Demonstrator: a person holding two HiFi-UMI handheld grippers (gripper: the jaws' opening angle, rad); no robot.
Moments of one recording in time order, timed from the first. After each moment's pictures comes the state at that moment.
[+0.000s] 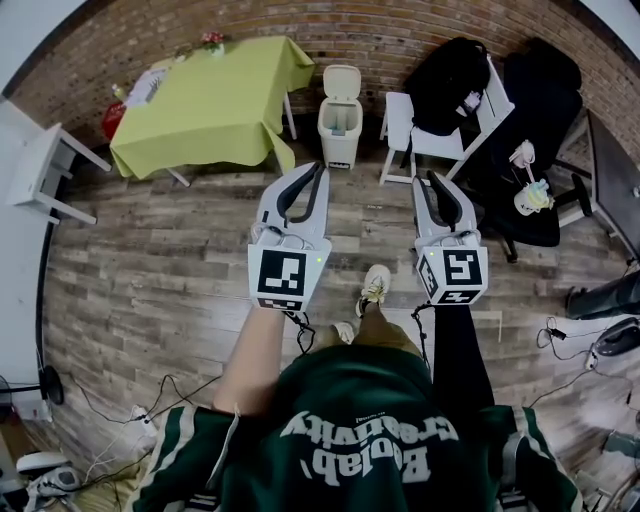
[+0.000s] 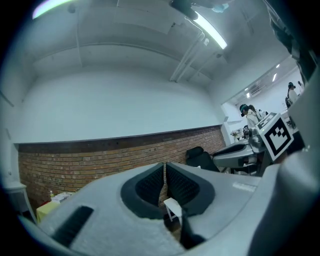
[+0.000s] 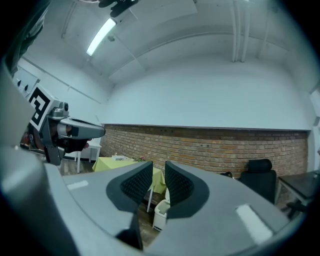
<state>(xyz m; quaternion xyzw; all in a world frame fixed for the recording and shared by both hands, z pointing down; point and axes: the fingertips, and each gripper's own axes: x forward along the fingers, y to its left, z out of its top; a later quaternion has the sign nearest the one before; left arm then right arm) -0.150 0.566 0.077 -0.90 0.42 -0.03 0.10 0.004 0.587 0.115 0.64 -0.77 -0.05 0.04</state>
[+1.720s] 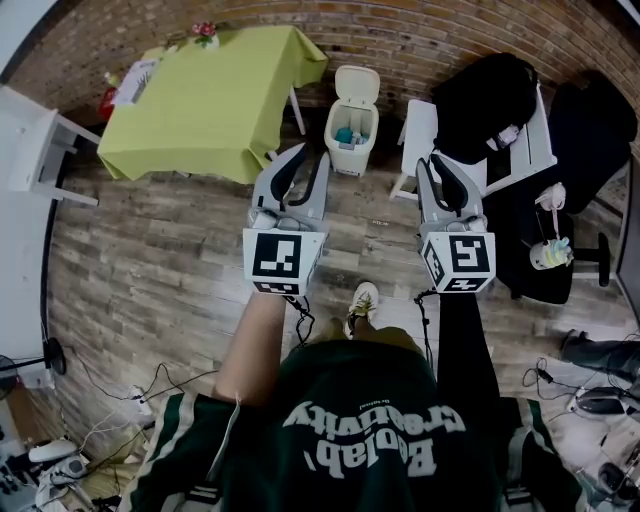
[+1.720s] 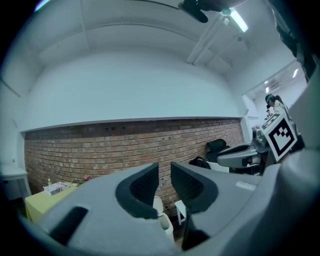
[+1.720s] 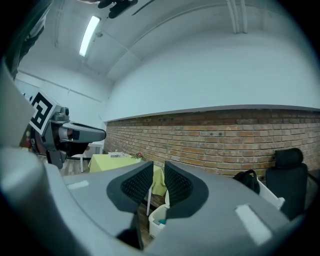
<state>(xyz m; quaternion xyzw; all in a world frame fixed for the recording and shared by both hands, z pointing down) -0.060 0.290 0.119 -0.87 0.48 -0.05 0.05 0.101 0.301 0.154 0.58 -0.81 -0.01 0.06</state>
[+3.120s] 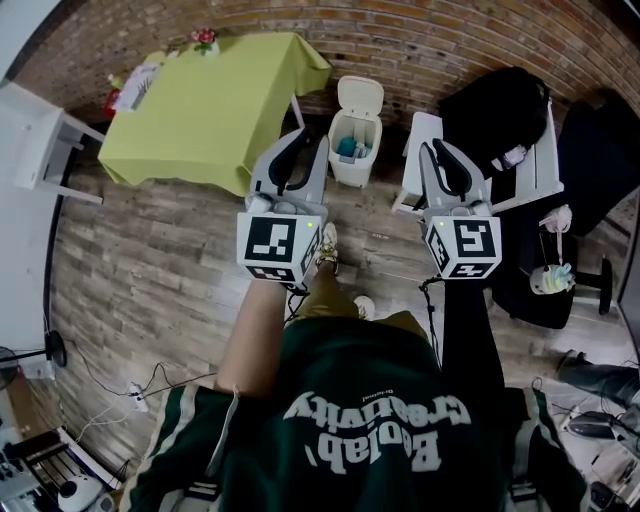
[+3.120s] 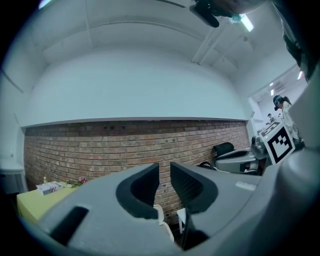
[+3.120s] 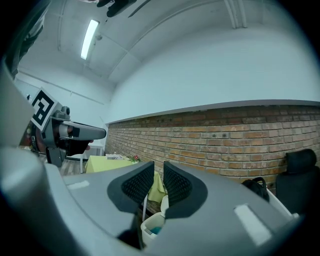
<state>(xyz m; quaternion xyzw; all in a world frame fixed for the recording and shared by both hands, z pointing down) -0.024 0.208 0.114 -0.87 0.50 -0.03 0.04 0.138 0.210 0.150 0.56 -0.83 -0.03 0.04</state>
